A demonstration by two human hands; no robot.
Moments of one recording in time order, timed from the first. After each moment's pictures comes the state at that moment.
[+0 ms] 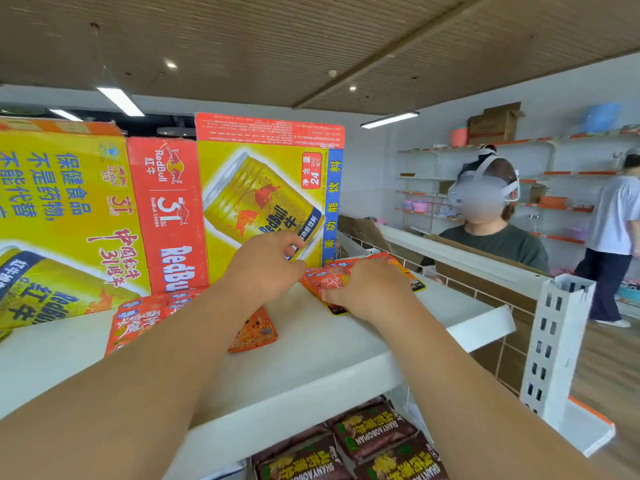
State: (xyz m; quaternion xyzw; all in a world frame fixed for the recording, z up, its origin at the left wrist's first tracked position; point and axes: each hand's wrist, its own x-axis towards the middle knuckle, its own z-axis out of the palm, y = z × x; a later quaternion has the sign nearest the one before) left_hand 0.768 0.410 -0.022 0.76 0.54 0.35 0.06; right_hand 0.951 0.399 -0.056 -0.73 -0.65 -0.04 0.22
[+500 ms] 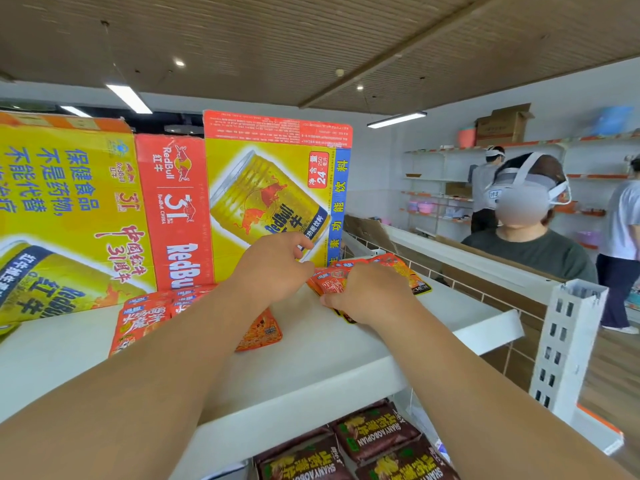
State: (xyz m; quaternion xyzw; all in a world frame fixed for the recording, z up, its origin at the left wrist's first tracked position) left_hand 0.771 0.407 -0.022 0.76 0.54 0.35 0.07; right_hand 0.946 0.403 -0.058 -0.71 -0.68 -0.09 0.16
